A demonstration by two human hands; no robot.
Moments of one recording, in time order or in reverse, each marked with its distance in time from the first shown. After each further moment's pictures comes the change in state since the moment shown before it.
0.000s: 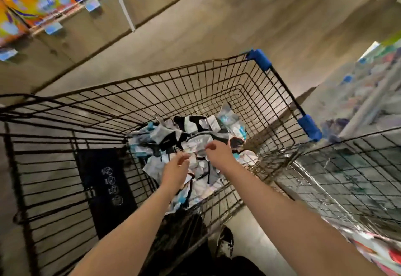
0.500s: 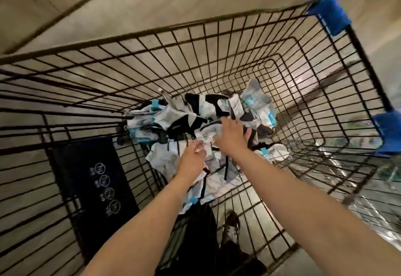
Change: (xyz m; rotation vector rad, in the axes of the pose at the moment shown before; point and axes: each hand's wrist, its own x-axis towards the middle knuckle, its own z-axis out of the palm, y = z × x) left_hand 0.114 -0.063 0.040 -0.106 -0.070 -0.150; right_hand 0.160 0.047 0.081 -0.584 0.022 -0.009
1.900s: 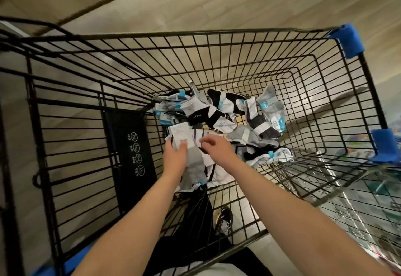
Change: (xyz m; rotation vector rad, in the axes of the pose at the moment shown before) left_hand -0.079 -0.021 -0.083 -0.430 0.348 -0.121; right_hand -0.104 -0.063 0.013 0.588 -0.212 -0.172
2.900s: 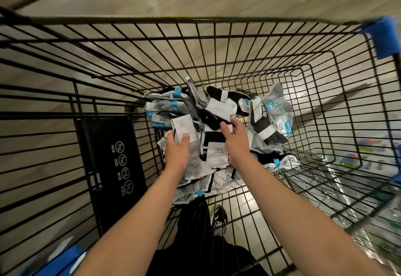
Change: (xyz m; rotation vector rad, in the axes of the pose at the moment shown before) left_hand 0.069 -0.006 0.039 -0.021 -0.022 -0.018; right_hand 0.073 0.027 -0.022 0.430 0.333 0.144
